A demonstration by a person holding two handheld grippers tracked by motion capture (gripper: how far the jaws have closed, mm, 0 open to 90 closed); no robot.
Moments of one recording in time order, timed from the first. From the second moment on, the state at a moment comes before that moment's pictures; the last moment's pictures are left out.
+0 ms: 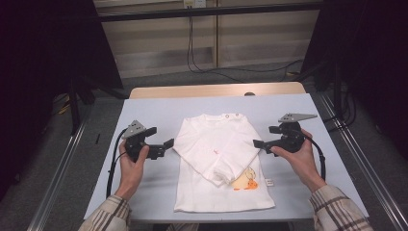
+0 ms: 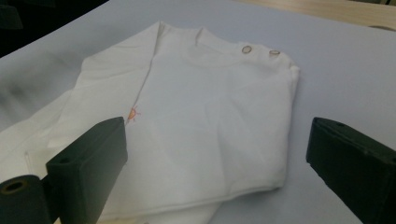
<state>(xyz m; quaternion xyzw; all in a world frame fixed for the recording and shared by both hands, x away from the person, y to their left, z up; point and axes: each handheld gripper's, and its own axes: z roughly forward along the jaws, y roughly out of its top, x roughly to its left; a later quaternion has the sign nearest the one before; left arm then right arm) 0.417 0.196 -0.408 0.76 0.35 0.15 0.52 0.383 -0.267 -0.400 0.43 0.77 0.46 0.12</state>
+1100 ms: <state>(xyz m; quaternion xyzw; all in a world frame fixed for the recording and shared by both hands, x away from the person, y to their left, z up) 0.511 0.167 -0.423 0.77 0.39 0.14 0.48 0.498 -0.251 -0.404 0.44 0.79 0.41 0.12</state>
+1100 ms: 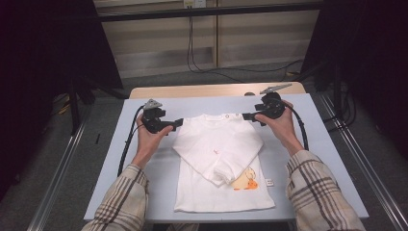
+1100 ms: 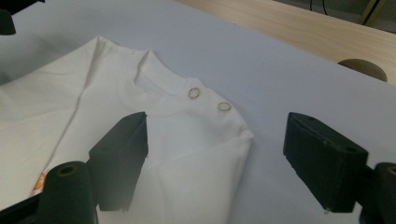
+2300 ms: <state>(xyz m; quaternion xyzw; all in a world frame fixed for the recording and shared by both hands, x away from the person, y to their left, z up) 0.529 0.163 -0.442 0.80 0.39 0.13 0.44 0.528 -0.247 -0.454 0.47 0.81 0.35 0.08</state>
